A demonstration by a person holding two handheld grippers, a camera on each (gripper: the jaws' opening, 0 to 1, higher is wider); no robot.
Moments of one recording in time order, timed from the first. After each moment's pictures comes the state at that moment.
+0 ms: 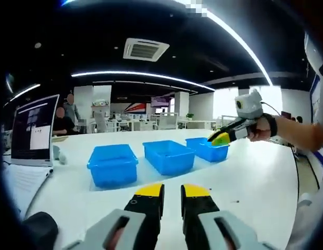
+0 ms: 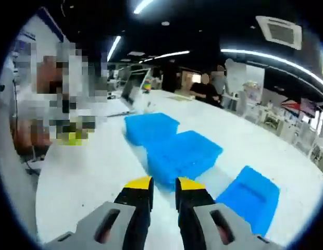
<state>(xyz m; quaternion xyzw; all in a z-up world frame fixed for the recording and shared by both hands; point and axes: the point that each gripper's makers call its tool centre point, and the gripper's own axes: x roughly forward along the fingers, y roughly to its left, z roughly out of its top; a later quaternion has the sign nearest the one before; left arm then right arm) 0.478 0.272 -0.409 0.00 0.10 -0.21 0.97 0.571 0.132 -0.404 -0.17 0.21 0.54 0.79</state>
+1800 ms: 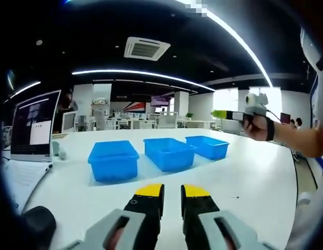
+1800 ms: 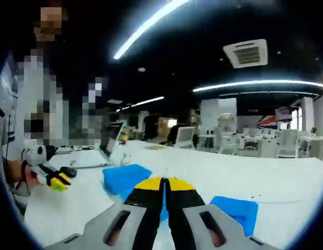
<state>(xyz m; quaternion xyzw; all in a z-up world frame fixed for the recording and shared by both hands) 0.476 0.277 -0.418 -0.01 0.10 -0.22 0.97 0.648 0.036 -0.312 -0.01 -0.03 0.36 0.93</state>
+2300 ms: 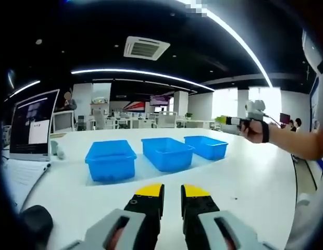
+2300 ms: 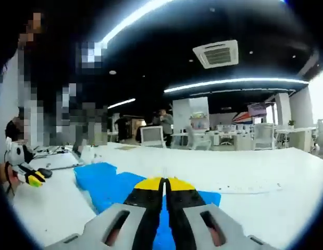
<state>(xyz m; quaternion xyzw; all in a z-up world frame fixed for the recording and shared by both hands) 0.476 0.272 -0.419 -0.01 0.10 -0.22 0.97 0.687 -0.011 -0.363 -0.05 0.05 0.29 0.95</state>
